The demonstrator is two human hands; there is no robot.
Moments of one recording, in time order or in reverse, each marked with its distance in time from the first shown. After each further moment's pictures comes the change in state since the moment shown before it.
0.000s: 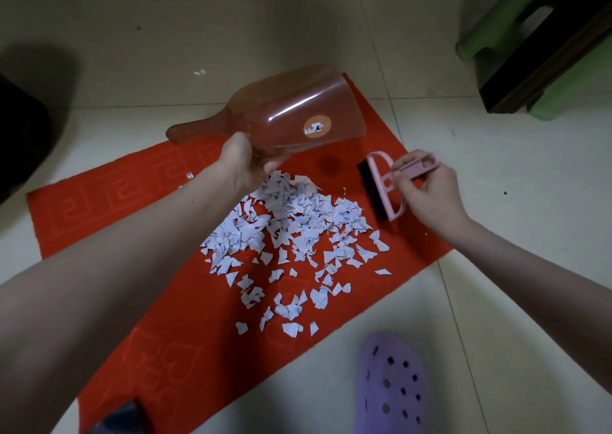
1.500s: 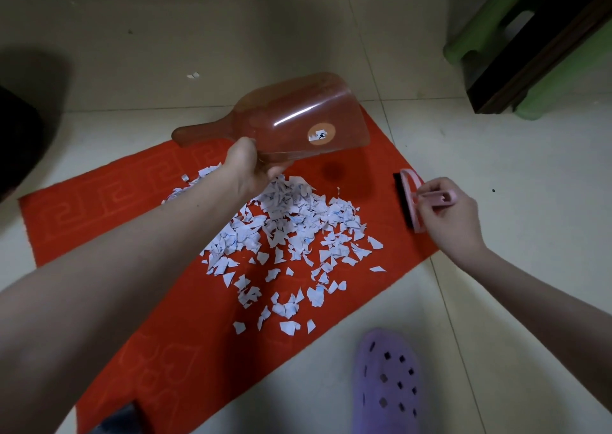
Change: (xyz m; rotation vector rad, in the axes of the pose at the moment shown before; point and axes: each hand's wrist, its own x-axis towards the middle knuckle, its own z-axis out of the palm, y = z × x) left_hand -0.013 -0.009 0.008 0.016 -0.026 -0.015; right_hand -0.042 0.028 -0.022 -0.162 0.118 0.236
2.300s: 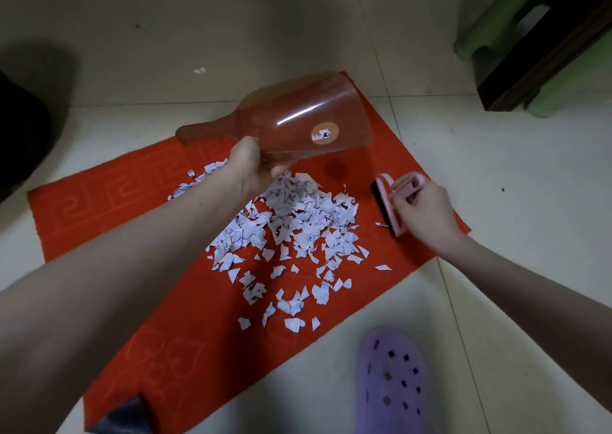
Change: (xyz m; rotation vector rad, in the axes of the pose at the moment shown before) left_hand 0.000 0.000 -0.005 -0.019 0.003 -0.008; right_hand 0.006 -0.032 0.028 -0.100 -0.135 -0.048
